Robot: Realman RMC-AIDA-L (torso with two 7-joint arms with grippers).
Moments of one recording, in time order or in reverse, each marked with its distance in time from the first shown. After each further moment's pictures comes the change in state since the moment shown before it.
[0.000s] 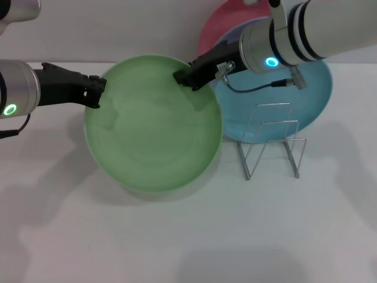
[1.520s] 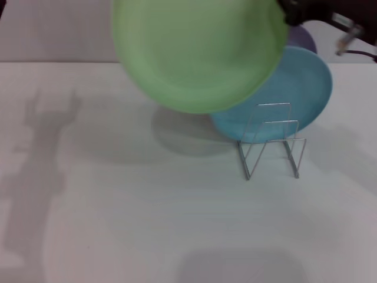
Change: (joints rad) left arm 0.261 0.003 0.404 -0.539 -0.065 1.846 0.002; right arm -0.677 0.006 0.050 0.350 1.050 -0.264 -1.158
